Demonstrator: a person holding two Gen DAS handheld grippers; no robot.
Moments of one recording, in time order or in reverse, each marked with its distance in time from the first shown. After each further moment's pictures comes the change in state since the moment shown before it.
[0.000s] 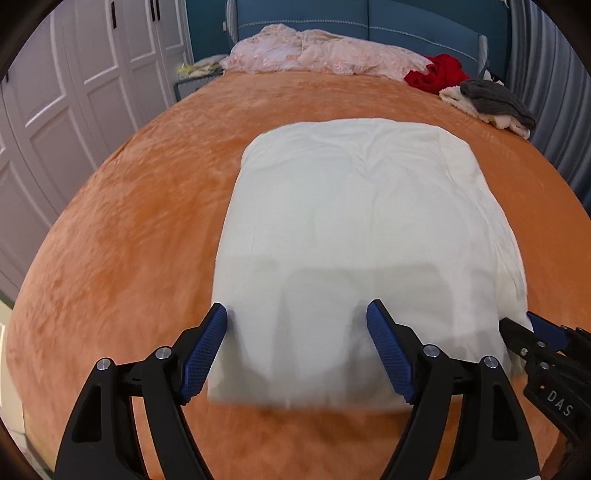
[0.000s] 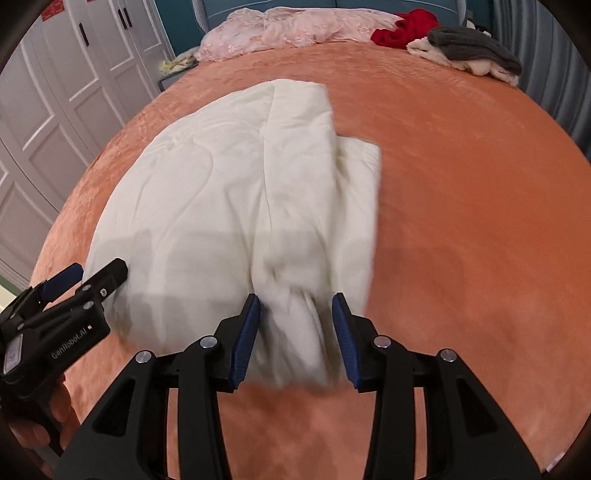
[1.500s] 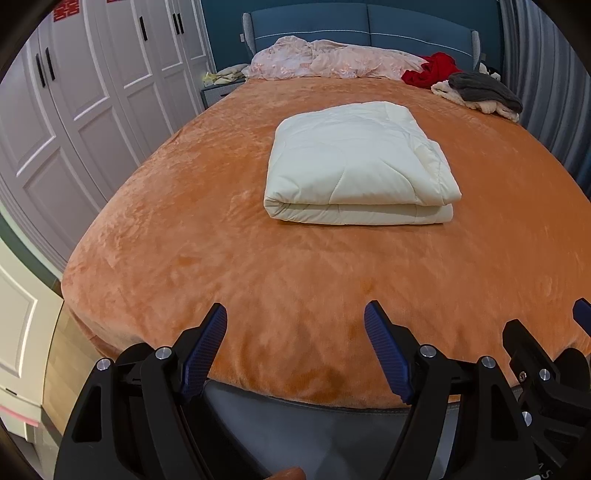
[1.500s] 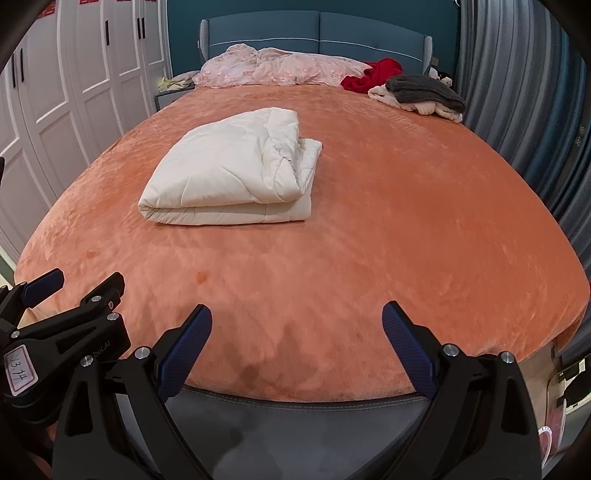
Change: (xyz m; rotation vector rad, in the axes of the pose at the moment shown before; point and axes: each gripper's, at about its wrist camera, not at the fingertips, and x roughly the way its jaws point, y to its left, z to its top) left arm -0.159 -0.024 -0.145 0.022 -0.036 0.111; right arm -0.156 0.026 -0.160 -0.049 -0.176 -0.165
